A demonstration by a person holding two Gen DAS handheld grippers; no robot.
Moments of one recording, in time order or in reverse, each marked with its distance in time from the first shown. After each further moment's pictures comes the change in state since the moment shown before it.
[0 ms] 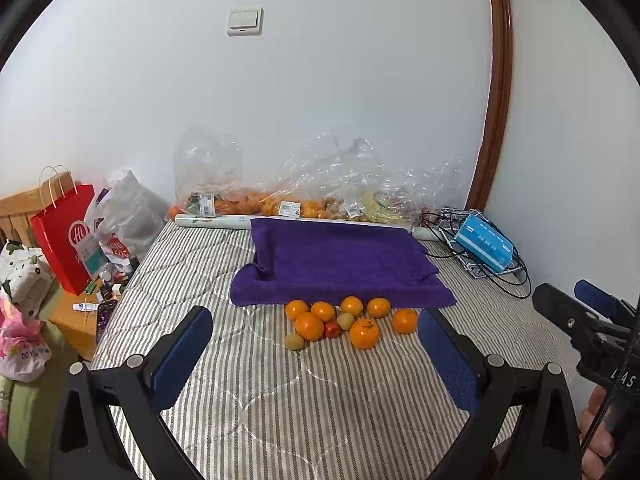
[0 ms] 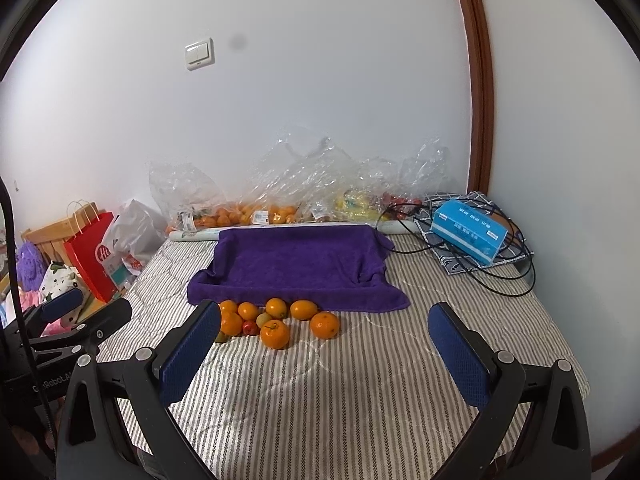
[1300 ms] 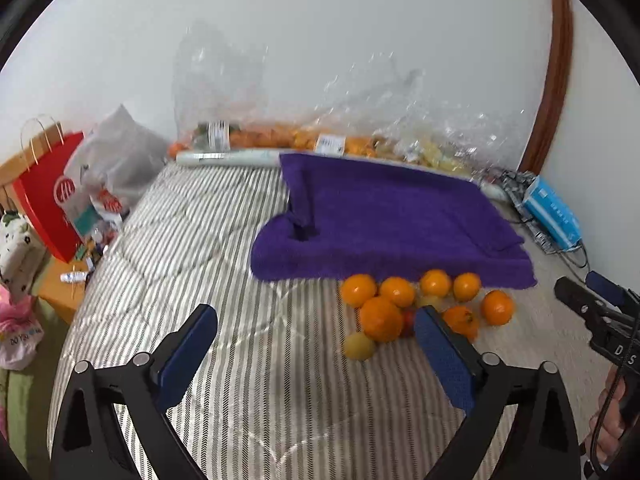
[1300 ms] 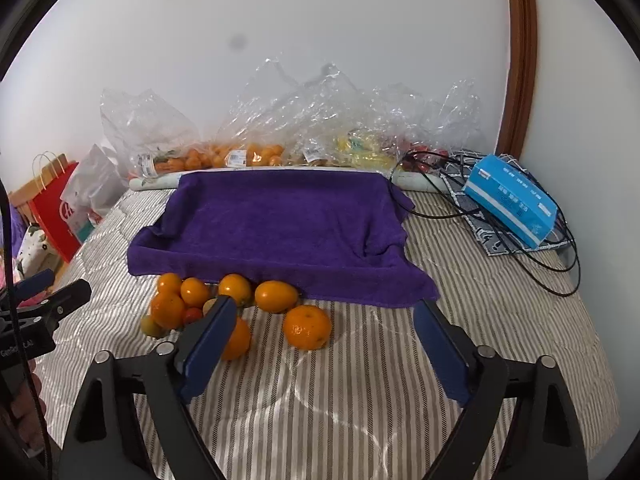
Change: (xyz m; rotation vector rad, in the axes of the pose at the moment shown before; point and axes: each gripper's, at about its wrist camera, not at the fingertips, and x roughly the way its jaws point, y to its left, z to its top) left arm 0.146 0.057 -0.018 -0.036 0.200 0.065; right arm 0.157 0.001 -0.019 -0.064 0.171 -0.017
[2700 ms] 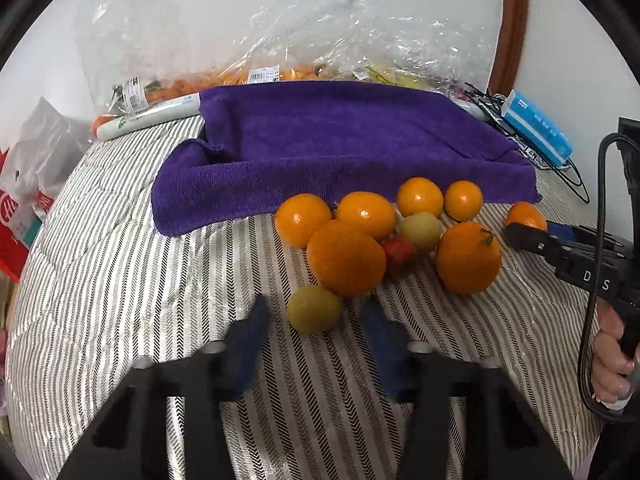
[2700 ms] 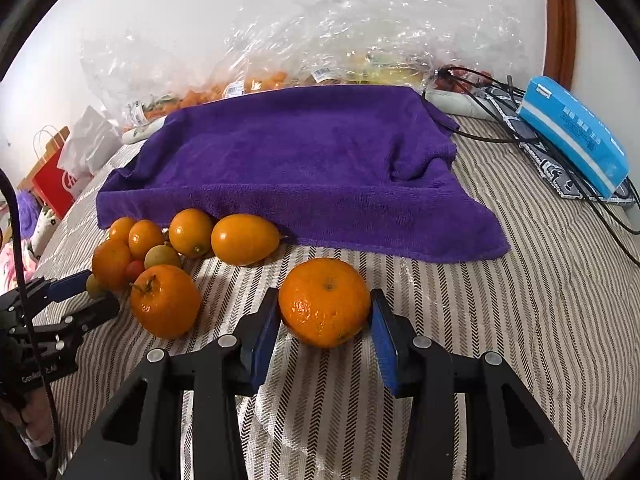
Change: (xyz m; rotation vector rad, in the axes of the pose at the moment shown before) left arm 0.071 -0.037 -0.036 0.183 0.126 -0.107; right arm 0.100 -0.019 -0.033 0.006 0.159 0.120
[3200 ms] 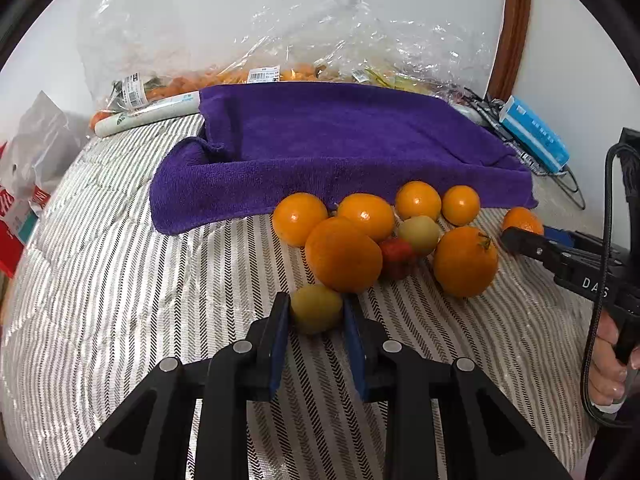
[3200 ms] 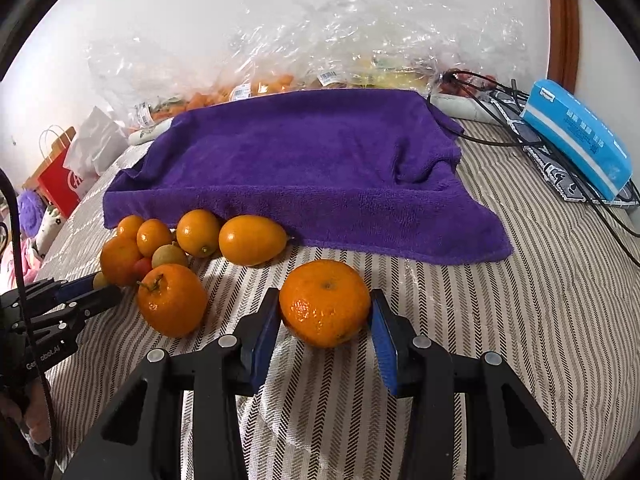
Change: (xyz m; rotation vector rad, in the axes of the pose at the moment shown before) left arm 0.000 0.004 0.001 -0.033 -0.007 -0.041; right arm -0.003 0.001 -0.002 -0.006 -0.018 0.023
